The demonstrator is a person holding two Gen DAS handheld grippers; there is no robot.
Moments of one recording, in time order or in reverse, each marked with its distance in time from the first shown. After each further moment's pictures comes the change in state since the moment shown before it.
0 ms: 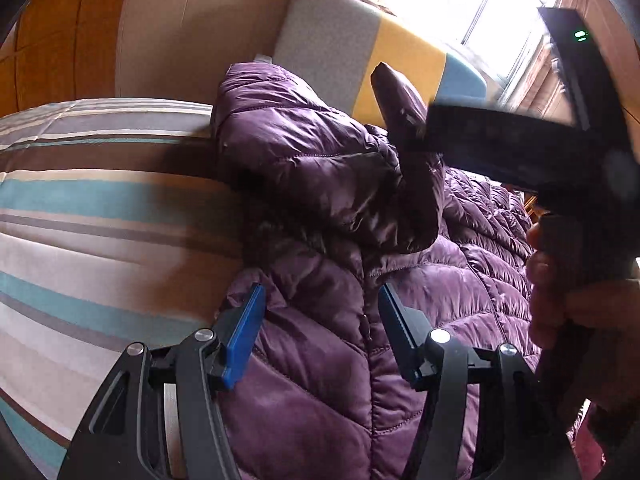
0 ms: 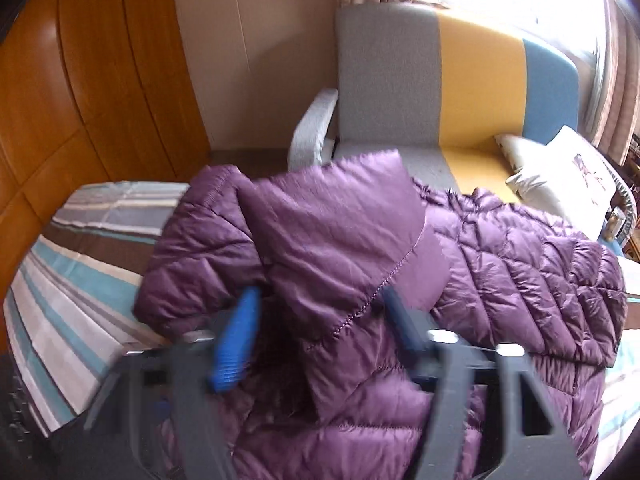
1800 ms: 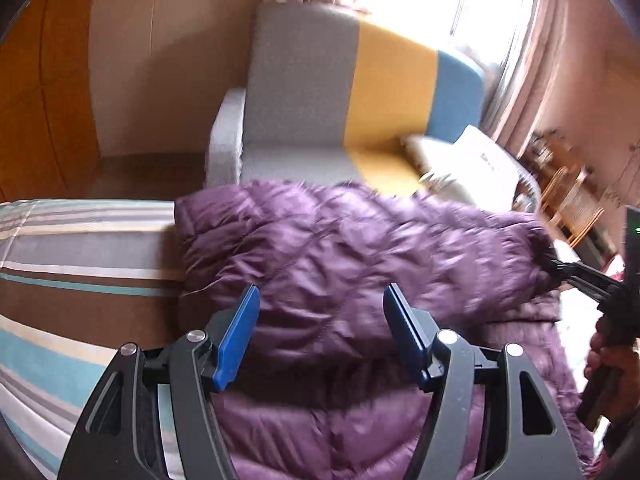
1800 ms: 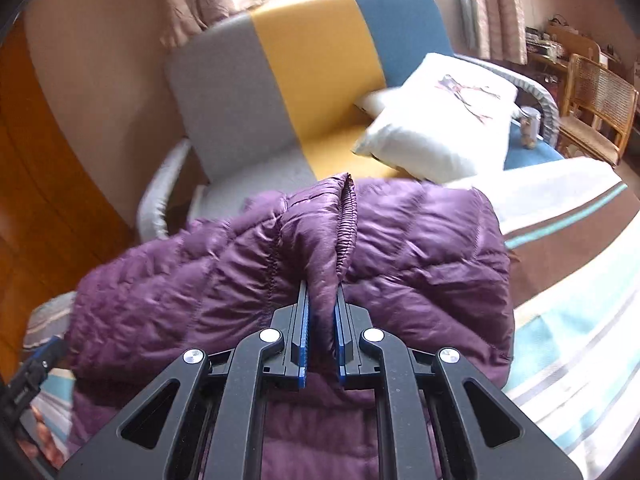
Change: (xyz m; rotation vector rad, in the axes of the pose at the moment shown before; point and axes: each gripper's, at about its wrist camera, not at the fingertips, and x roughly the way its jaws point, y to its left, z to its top) left arm 0.064 -0.038 0.112 0.135 -0.023 0.081; right arm -0.013 -0.250 -0.035 0.427 -0.057 -0.141
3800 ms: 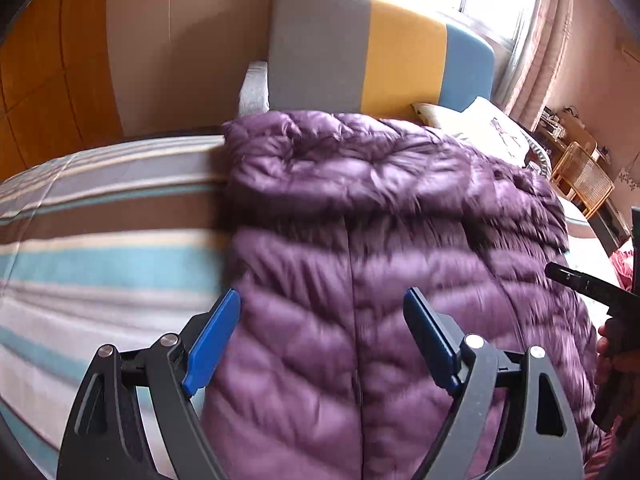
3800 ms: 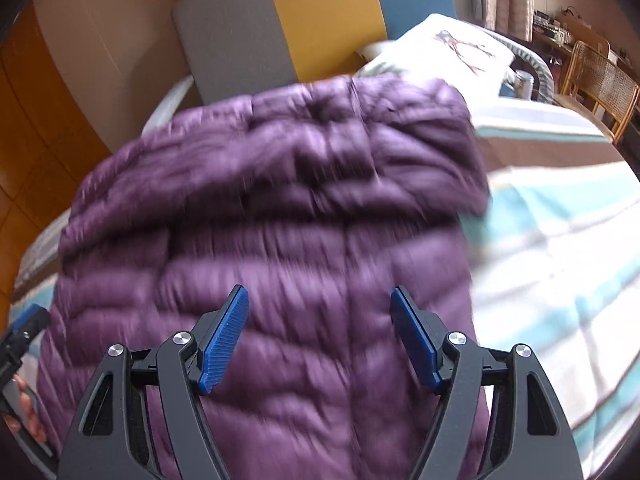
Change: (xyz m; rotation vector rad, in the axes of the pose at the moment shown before) left arm -0.069 -0.008 -0.083 0.009 0.051 0.075; right arm -0.038 -0.005 -0.092 -0.083 0.157 -0.026
